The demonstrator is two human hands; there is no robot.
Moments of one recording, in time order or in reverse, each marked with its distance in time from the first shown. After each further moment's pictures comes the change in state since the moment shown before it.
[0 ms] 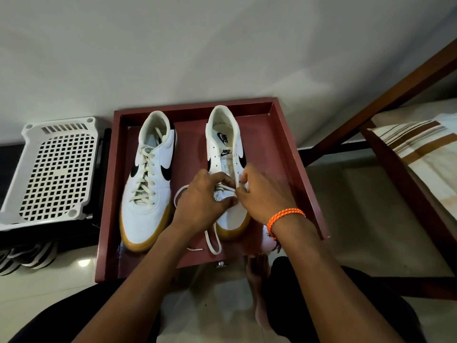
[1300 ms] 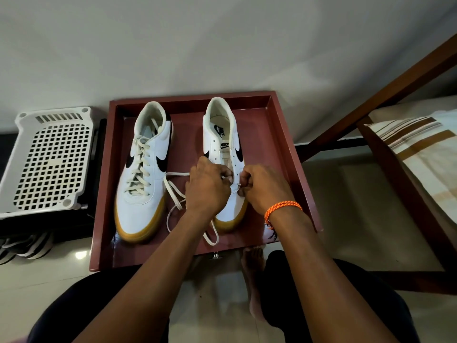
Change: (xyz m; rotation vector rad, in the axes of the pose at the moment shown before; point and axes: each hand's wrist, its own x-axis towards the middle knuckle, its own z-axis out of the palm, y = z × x) left_hand 0.019 0.024 0.027 0.151 0.086 -0.226; right_hand 0.010 0.021 0.008 0.025 0.036 0.007
